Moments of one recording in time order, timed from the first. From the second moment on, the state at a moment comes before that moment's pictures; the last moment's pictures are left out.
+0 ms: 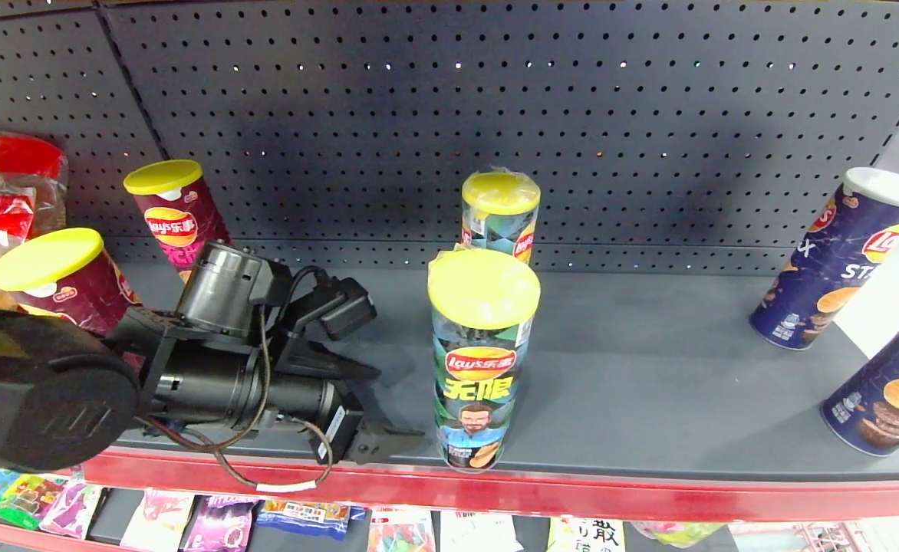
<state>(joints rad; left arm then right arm) -0.51 1.69 -0.84 -0.13 -0.43 0.22 0.00 0.00 0.00 0.00 0.03 0.00</state>
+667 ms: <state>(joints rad) -0.52 1.75 -0.90 -0.12 -0.43 0.22 0.00 0.00 0.00 0.00 0.03 0.00</state>
